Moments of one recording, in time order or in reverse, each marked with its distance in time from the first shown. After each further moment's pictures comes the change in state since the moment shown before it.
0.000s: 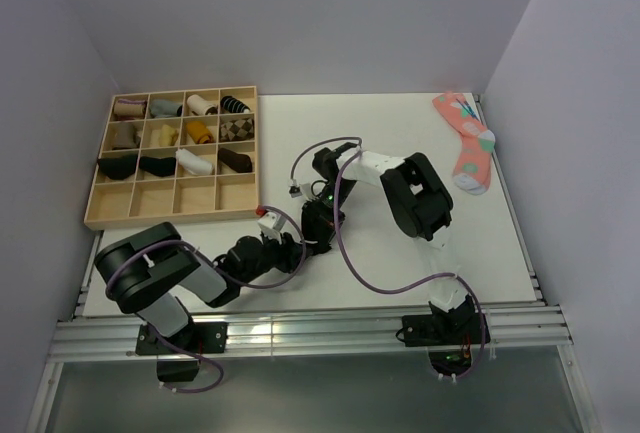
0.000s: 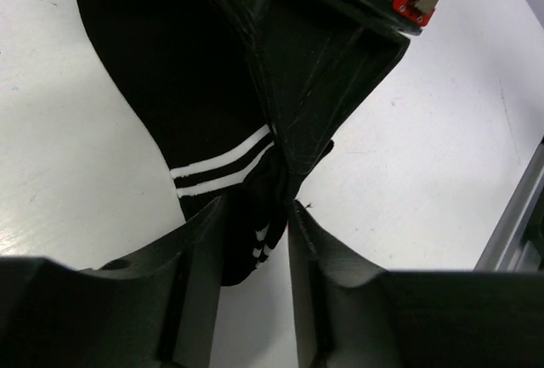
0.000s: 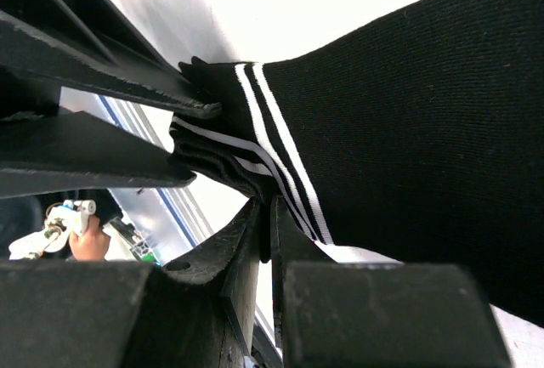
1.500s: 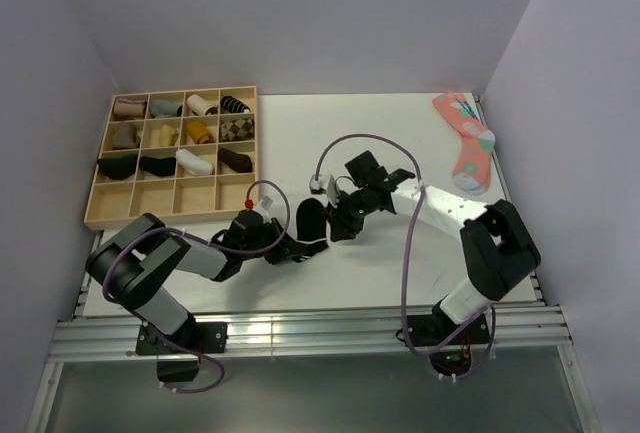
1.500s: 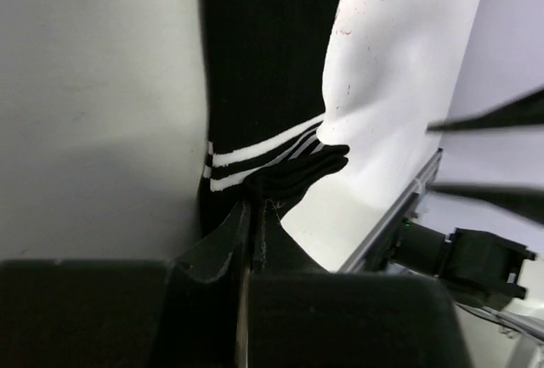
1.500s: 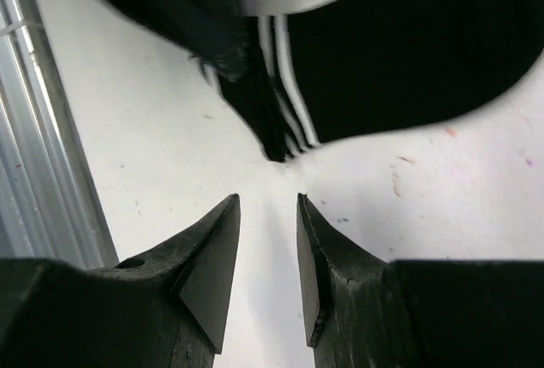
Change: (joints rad) left arm 0.214 -0.016 0.160 -0.478 0.304 -0.566; right arm -0.032 -0.610 -0.537 0.533 0.145 -0.101
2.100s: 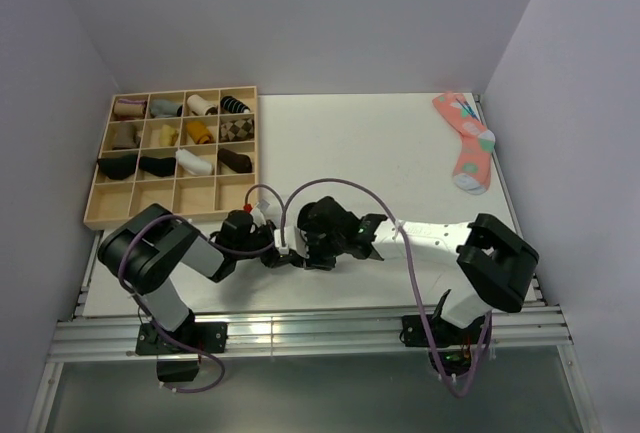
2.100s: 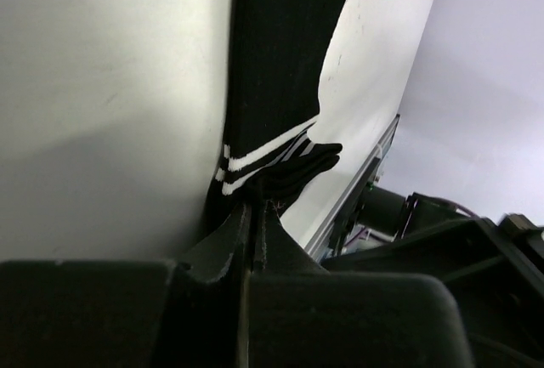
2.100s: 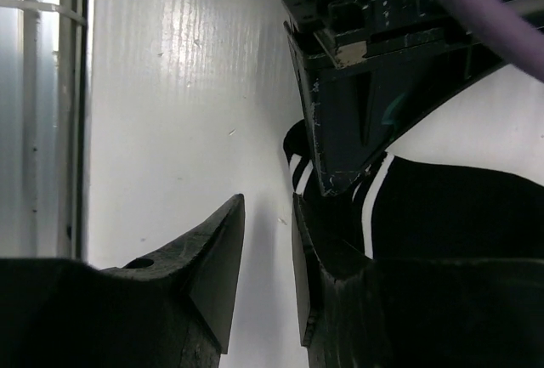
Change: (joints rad) left arm 0.105 0.113 -0.043 0.168 0.232 -0.082; right arm 0.386 -0.101 -0.211 0.354 0.191 -0.105
